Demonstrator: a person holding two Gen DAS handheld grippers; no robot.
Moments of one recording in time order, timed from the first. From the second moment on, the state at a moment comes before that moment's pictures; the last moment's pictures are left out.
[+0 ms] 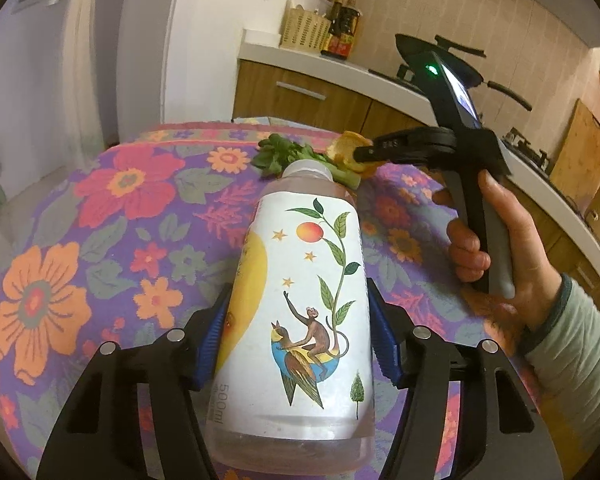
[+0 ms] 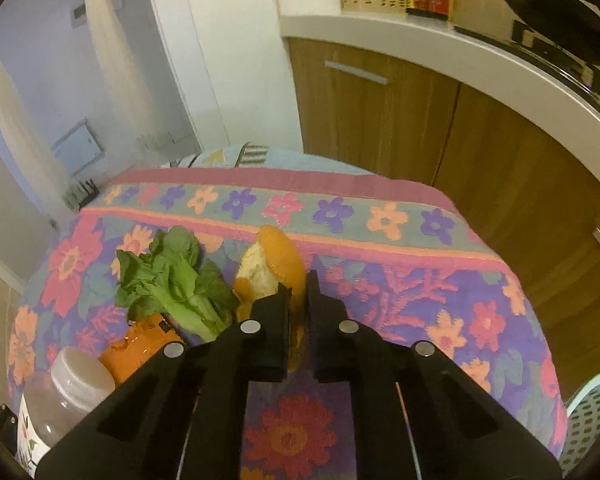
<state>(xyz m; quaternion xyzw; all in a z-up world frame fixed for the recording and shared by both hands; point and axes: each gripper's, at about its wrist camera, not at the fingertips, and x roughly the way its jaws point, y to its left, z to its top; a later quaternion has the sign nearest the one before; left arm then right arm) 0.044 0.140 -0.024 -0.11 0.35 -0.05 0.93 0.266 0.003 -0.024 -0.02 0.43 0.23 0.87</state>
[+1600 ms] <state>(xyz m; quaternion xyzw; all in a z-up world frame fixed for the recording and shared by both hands) 0.141 -0.192 -0.023 0.01 0.41 -0.26 0.88 0.133 -0.397 -0.078 0.15 0.42 -0.01 0.89</state>
